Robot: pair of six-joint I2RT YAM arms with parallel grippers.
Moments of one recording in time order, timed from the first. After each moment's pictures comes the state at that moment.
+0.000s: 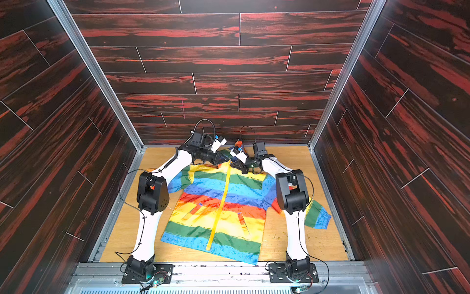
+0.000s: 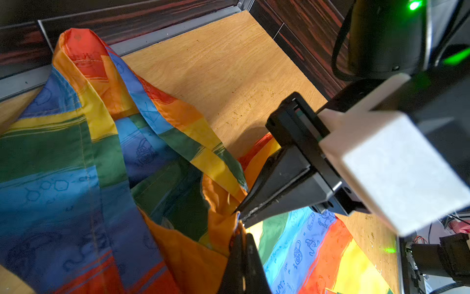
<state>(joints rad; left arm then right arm) -0.36 2.33 2.08 -0.55 0.80 0.05 0.29 2.23 1.69 -0.29 -0.90 -0.67</state>
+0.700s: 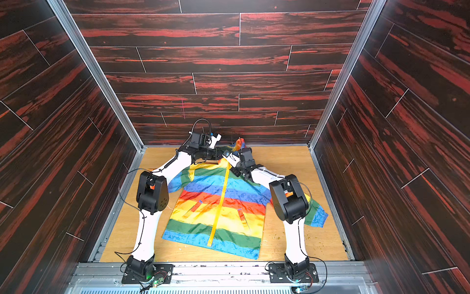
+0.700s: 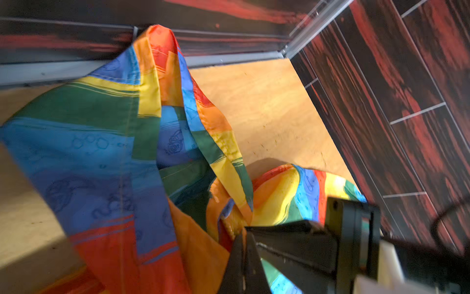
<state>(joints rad) -0.34 2.33 2.03 -0.34 0.66 -0.32 0.49 2.09 1.44 0.02 -0.07 -0.51</state>
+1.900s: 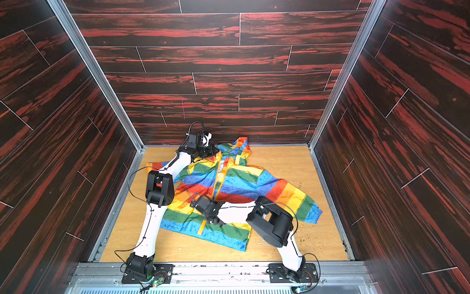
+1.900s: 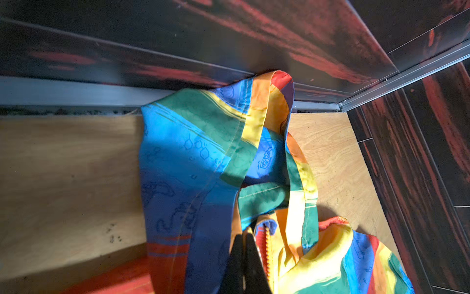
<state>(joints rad) -0.25 2.62 2.33 -0.30 0.54 -0.46 1.15 2.00 1.22 -0.33 0.42 -0.28</state>
